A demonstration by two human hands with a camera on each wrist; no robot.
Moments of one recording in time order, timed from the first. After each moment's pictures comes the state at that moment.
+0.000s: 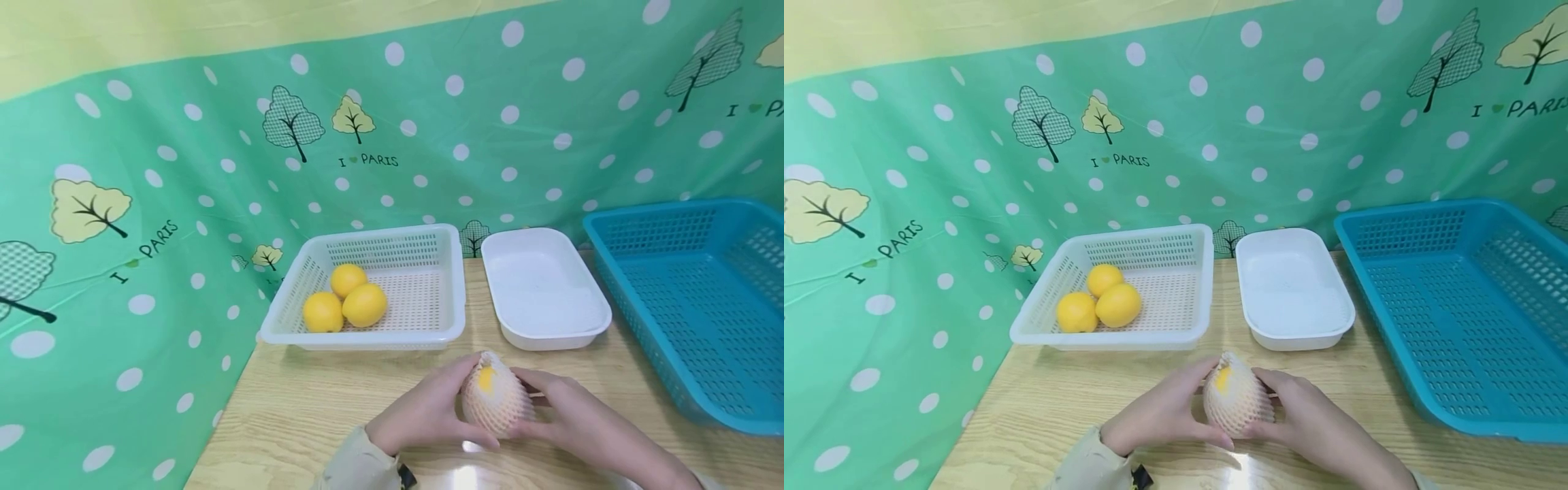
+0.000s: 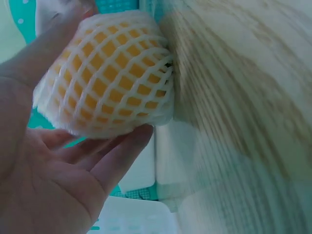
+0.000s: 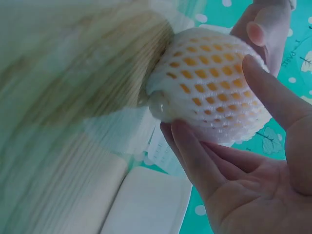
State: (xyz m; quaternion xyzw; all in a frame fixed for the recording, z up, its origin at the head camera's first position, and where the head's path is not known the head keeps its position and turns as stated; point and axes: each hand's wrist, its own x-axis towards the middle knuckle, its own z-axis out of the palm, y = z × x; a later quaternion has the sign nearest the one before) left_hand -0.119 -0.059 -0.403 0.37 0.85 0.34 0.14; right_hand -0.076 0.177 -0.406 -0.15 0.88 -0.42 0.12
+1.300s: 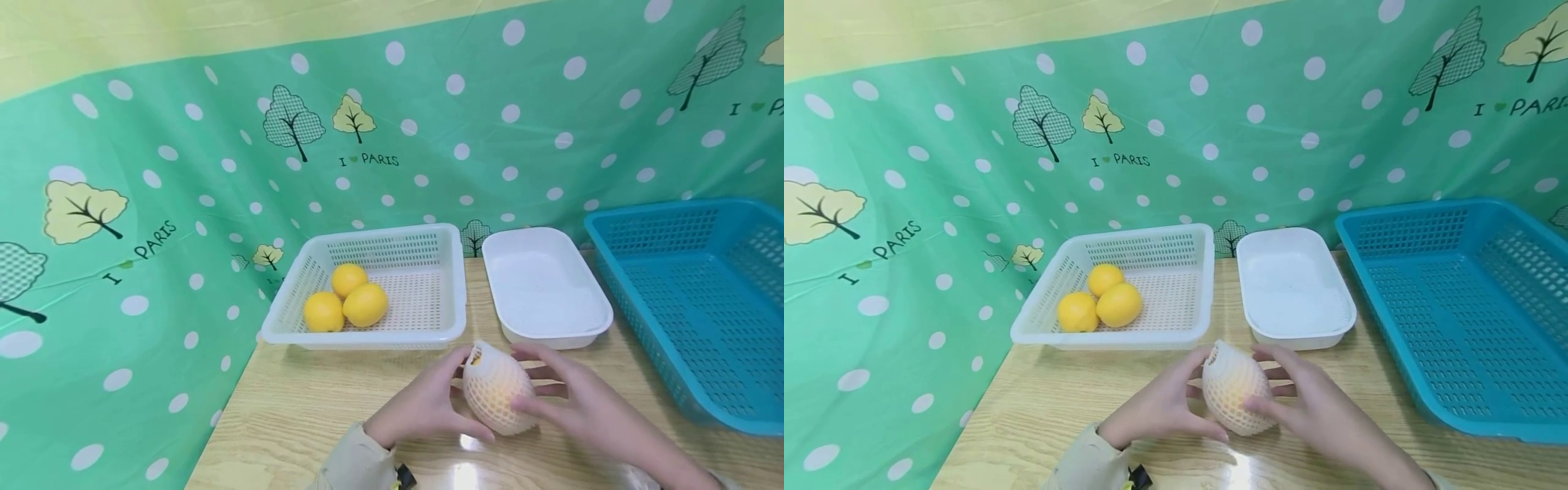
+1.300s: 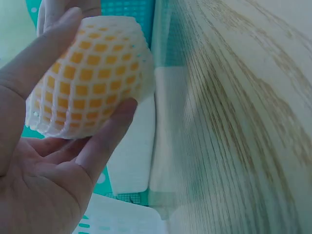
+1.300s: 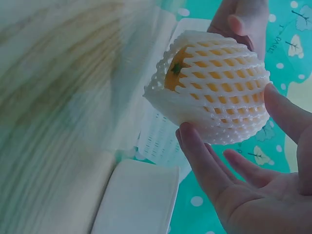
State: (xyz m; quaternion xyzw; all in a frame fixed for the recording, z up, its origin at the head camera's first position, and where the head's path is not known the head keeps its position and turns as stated) left_hand -0.125 -0.061 -0.402 0.33 0.78 0.48 0.20; right_hand -0.072 0.183 -0.389 -0.15 0.85 -0.50 0.04
